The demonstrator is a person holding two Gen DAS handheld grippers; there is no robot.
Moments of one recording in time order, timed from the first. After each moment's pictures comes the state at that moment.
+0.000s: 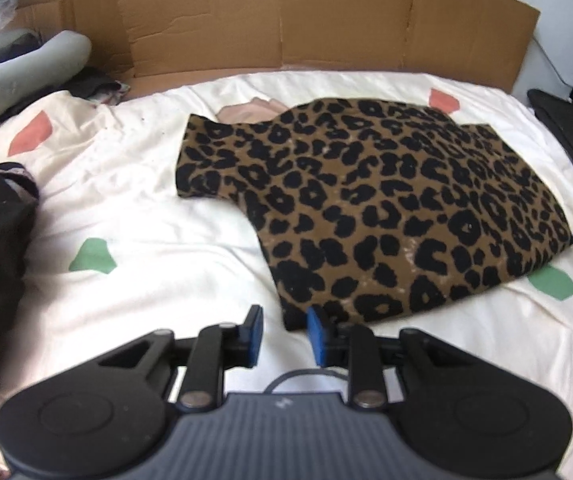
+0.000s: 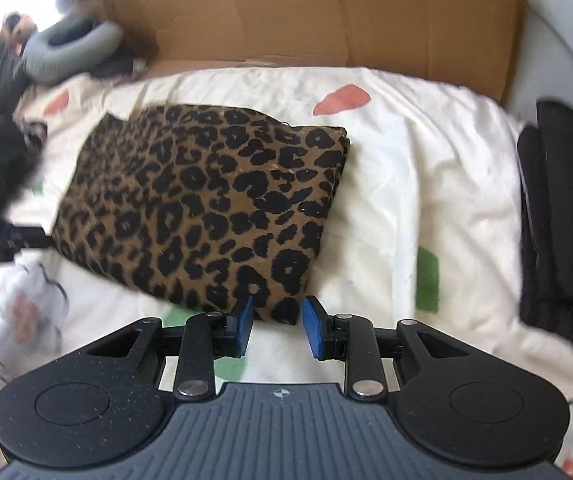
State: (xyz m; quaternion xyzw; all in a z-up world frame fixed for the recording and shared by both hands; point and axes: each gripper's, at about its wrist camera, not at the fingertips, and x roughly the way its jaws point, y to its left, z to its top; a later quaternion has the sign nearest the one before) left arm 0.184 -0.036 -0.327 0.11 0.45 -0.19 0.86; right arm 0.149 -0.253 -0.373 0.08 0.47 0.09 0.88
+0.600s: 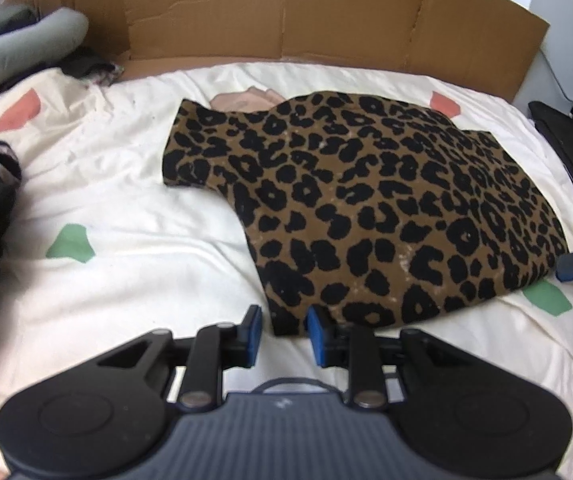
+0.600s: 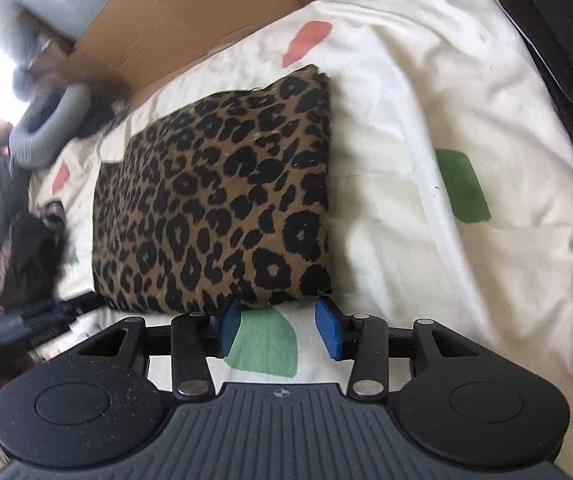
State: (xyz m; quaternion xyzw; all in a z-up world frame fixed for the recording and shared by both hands) left arm 0.193 -0.037 -0.344 0.07 0.47 -0.19 0.86; right arm 0.162 -0.276 -0.409 0.29 0.50 0.09 0.81
